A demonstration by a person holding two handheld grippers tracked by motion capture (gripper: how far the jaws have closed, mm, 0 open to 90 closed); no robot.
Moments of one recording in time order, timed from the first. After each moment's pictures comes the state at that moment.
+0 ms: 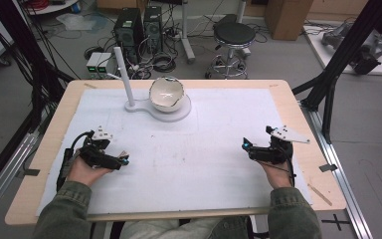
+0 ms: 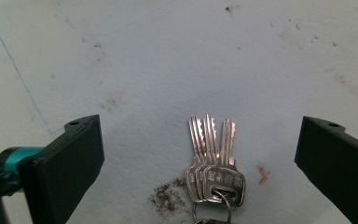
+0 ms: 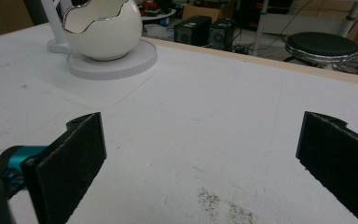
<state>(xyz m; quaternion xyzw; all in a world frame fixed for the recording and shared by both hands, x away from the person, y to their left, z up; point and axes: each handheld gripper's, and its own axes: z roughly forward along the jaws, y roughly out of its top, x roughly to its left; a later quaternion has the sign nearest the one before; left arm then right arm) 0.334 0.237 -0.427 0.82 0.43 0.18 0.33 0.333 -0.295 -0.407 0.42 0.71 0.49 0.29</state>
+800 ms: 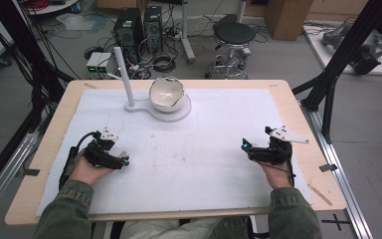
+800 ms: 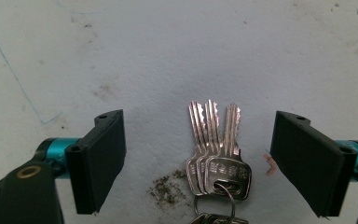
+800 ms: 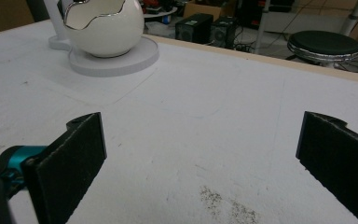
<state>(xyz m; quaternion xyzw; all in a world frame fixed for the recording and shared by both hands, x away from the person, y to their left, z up) 0.338 0.227 -0.431 0.85 0.42 0.17 0.28 0.333 -0.294 -0.408 0.42 0.71 0.49 0.29</state>
